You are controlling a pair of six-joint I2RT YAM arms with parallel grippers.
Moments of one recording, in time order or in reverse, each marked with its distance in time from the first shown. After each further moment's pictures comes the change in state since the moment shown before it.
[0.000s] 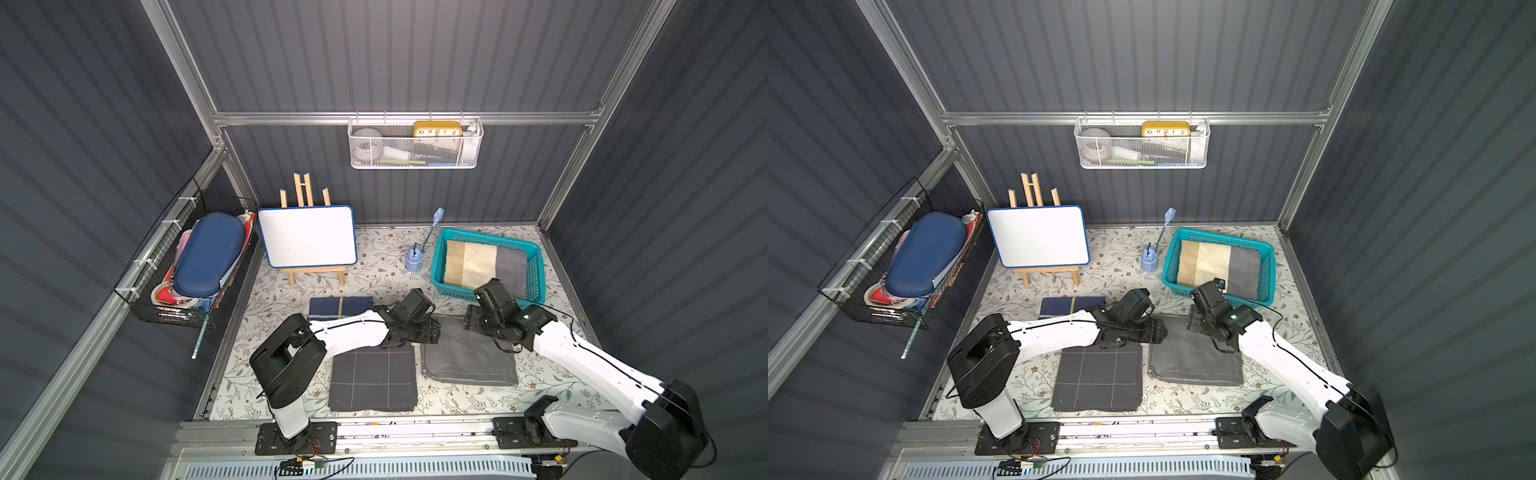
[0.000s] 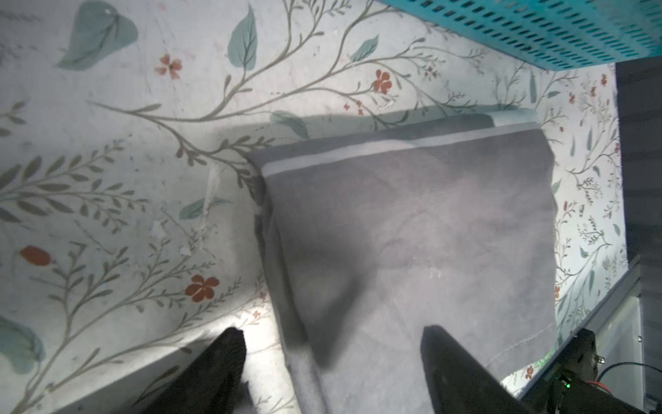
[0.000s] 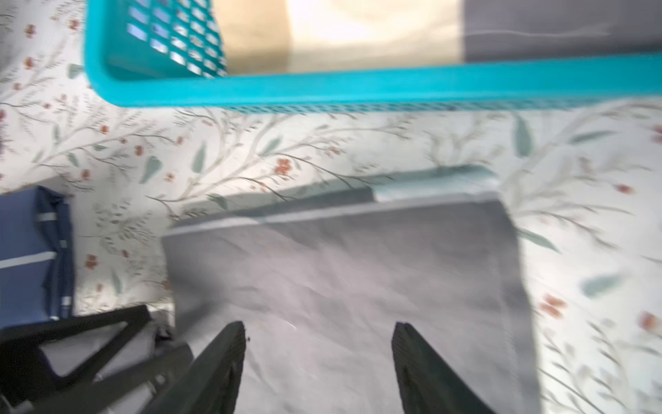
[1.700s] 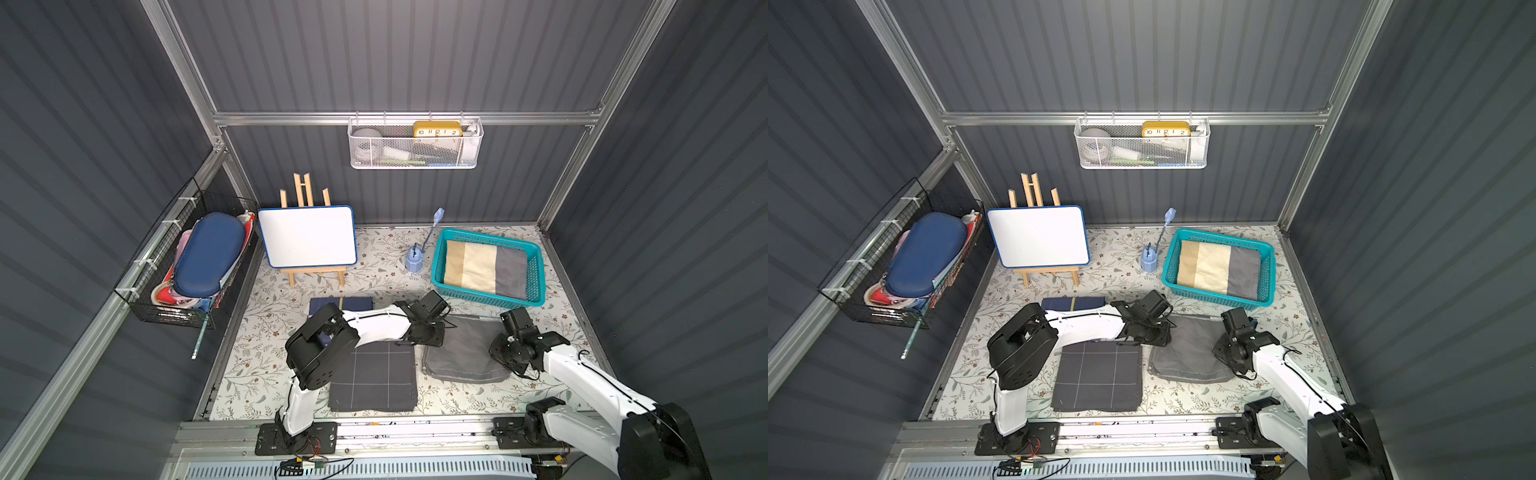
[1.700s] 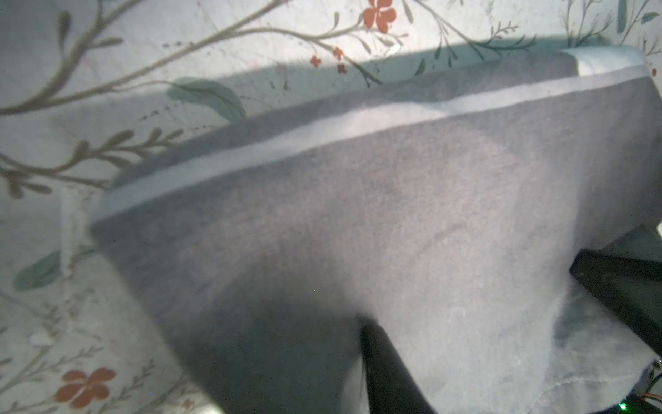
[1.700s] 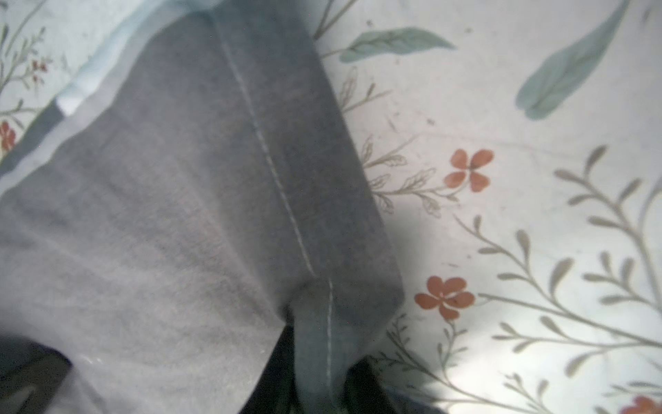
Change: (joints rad) left arm -0.037 0.215 0.196 -0.094 0.043 0.053; right arm -0.295 -0.085 -0.333 0.078 -0.224 0.142
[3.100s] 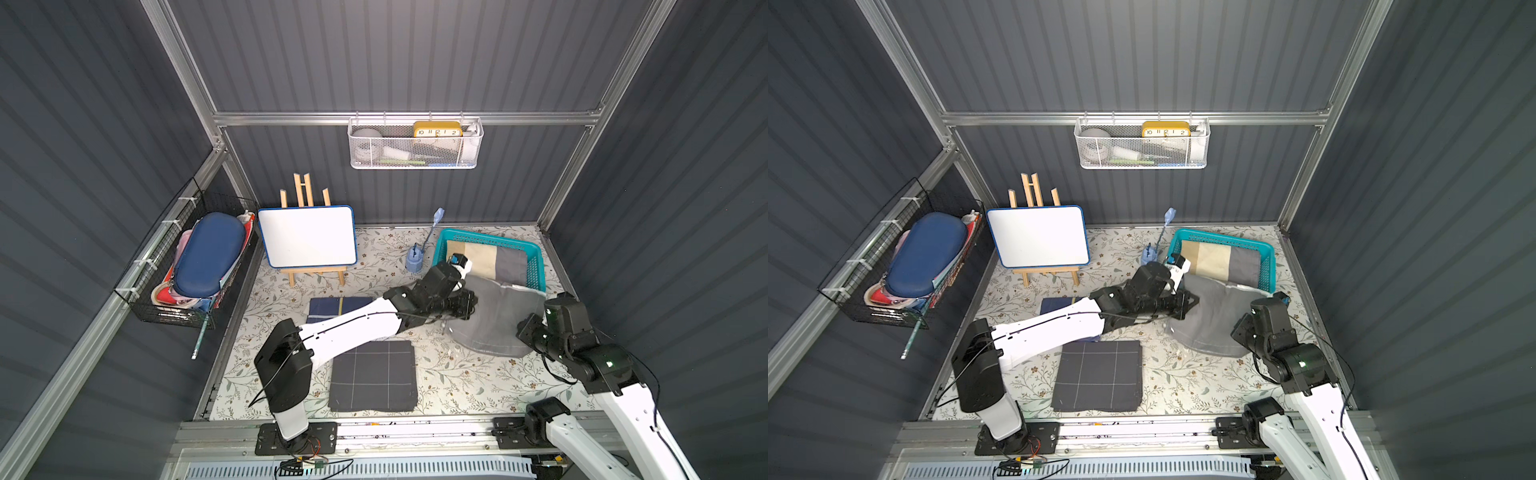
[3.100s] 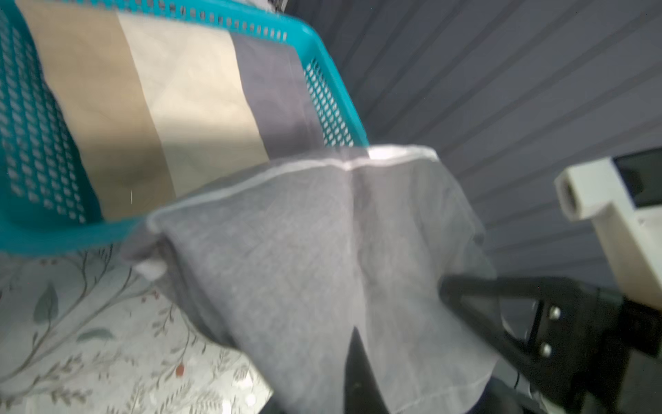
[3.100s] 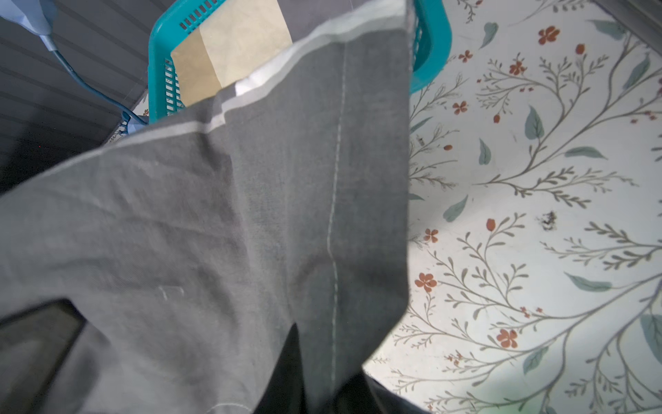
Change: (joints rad) left arm -0.038 -0.174 0.259 0.145 -0.006 0.103; right arm 0.001 -0.327 0.403 -0.333 0.124 -0.083
